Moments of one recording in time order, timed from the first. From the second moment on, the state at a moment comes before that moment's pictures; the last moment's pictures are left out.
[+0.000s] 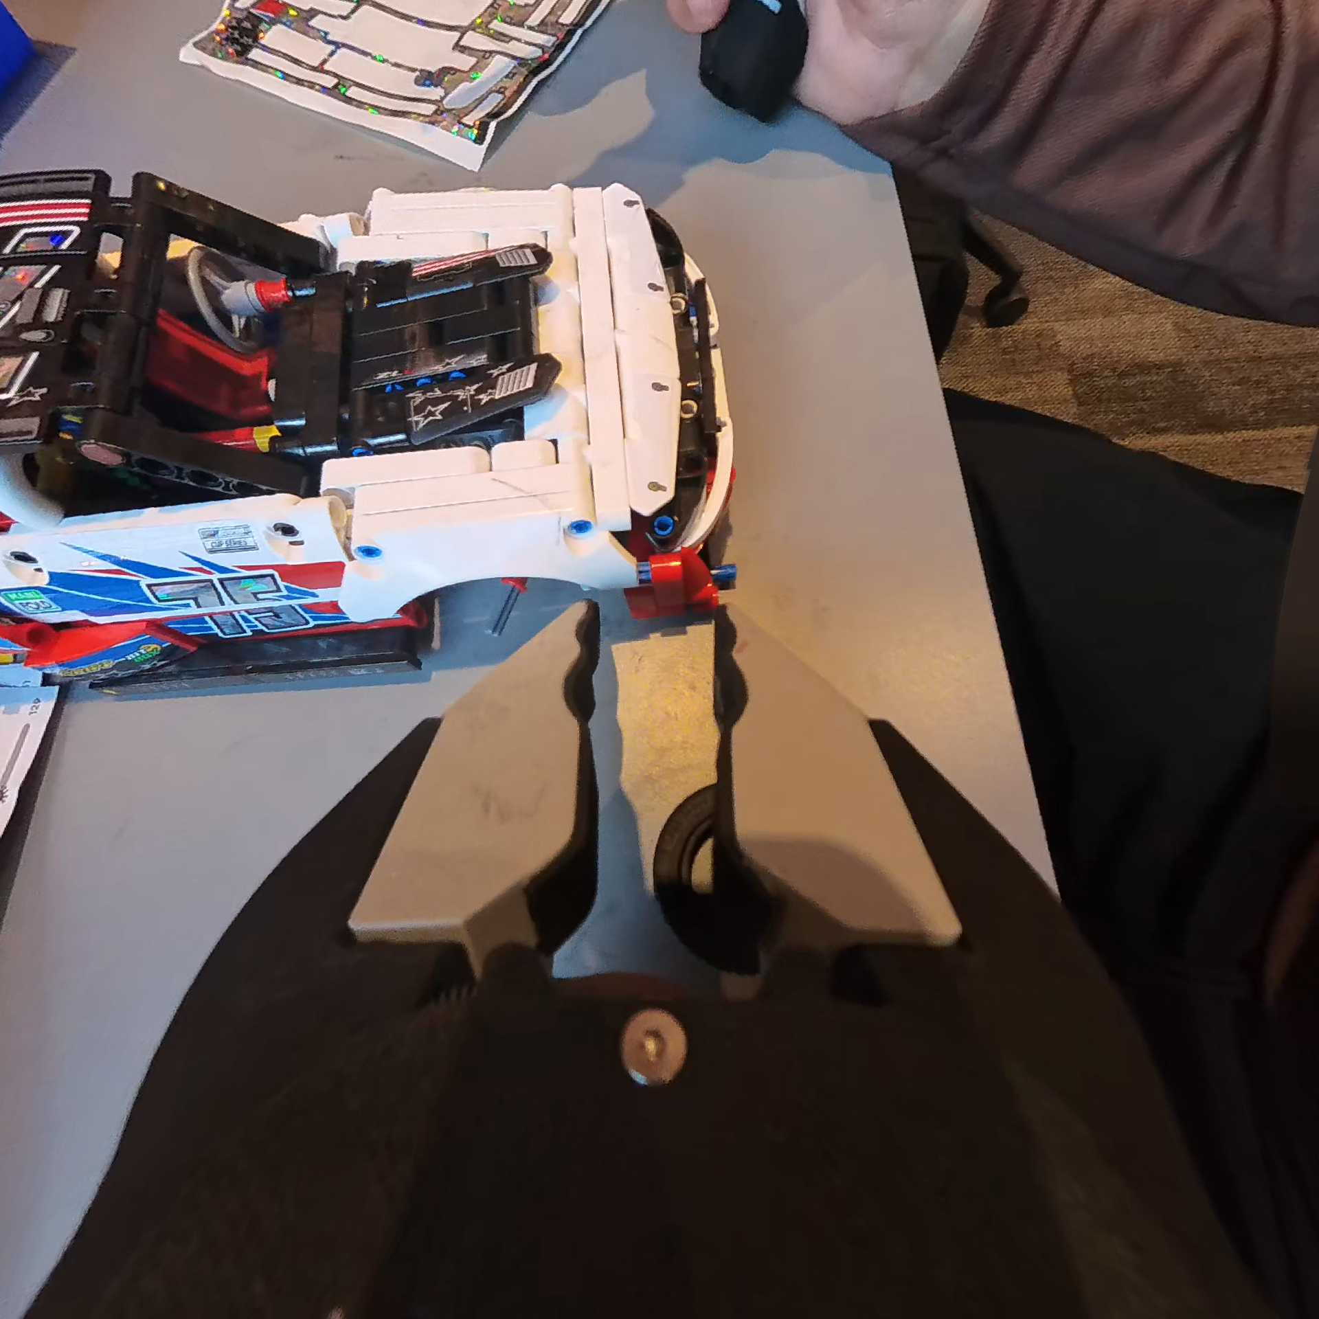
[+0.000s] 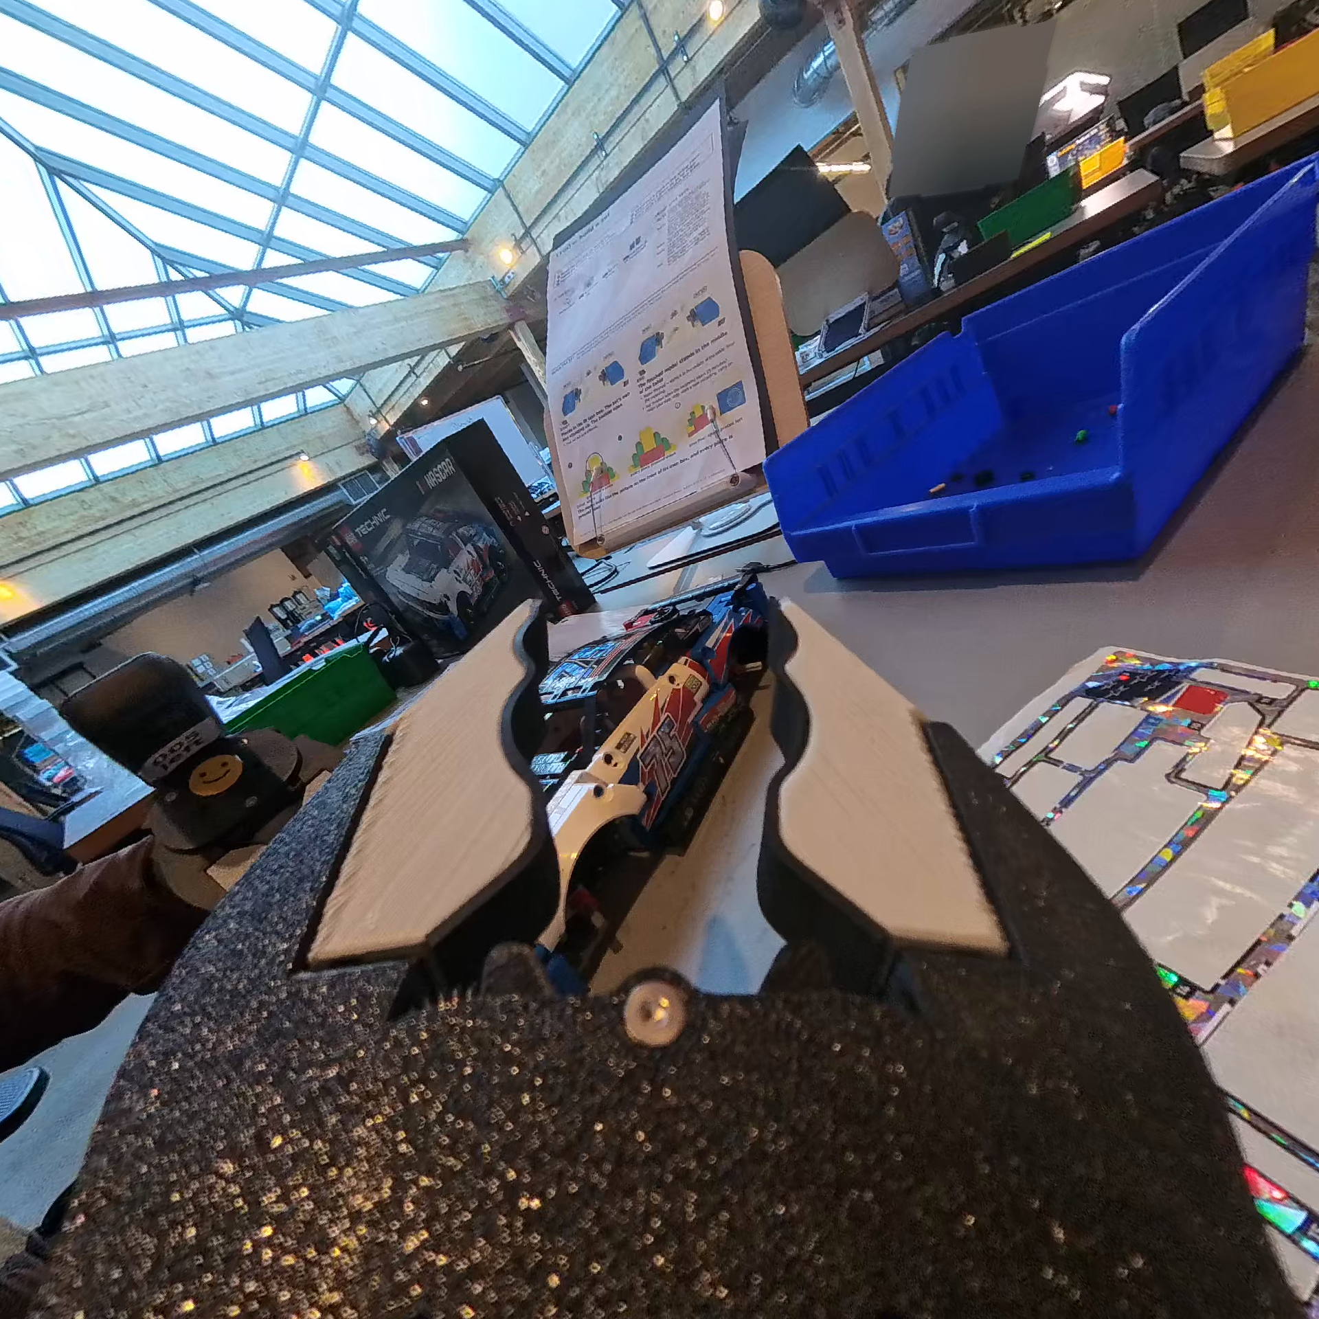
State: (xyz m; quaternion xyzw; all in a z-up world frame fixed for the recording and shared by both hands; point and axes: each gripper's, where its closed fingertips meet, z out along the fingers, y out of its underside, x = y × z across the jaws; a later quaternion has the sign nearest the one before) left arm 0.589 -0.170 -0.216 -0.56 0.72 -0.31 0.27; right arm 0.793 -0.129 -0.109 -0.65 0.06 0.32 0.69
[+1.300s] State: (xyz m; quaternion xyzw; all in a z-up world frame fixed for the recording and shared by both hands) left arm 0.600 -0.162 -0.200 -0.62 0.59 -0.51 0.09; right arm 0.577 -0.179 -0.196 -0.83 -0.26 0.01 0.50
